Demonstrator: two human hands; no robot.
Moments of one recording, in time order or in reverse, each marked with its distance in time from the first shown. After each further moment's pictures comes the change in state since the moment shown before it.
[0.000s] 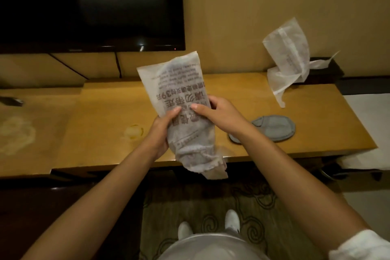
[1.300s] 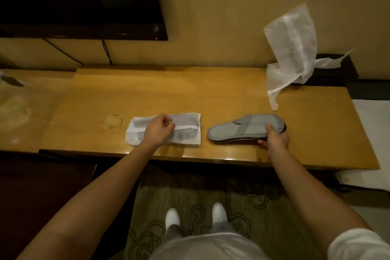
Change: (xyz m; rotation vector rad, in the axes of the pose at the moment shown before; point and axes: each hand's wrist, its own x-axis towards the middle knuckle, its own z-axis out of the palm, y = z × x) left_hand 0.085 -0.108 0.033 1.248 0.444 -0.036; right_hand -0.011 0.227 -0.221 0.456 0.849 0.670
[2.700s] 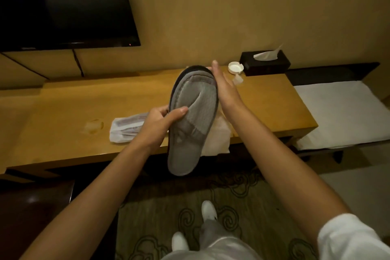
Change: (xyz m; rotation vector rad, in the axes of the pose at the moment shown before) left_hand -0.151 0.081 -0.063 -0.847 -0.445 0.272; right_hand -0.242 -0.062 0.014 -0.141 -0.523 -0.663
